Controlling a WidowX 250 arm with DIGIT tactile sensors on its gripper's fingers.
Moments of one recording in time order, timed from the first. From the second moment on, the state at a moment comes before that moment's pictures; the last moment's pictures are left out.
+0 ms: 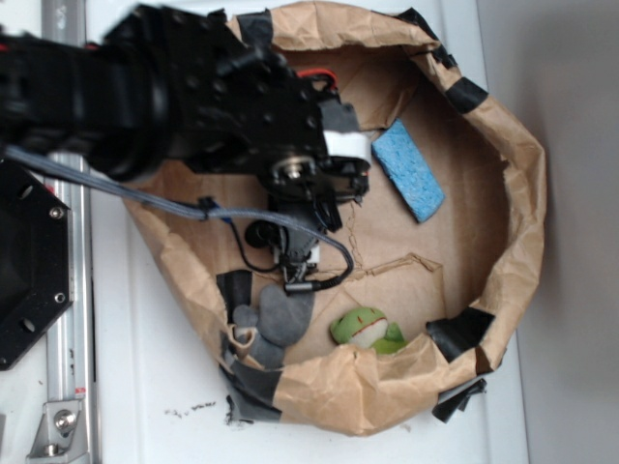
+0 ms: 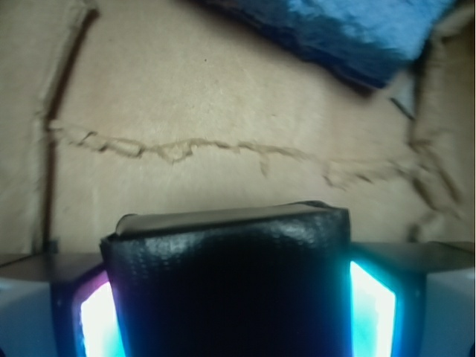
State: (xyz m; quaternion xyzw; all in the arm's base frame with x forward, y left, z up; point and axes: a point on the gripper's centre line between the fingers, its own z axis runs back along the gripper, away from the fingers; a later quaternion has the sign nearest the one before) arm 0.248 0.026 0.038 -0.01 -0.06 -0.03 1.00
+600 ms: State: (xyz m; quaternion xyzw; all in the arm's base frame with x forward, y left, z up) arm 0.238 0.011 0.145 -0.02 -0.10 -0.01 1.00
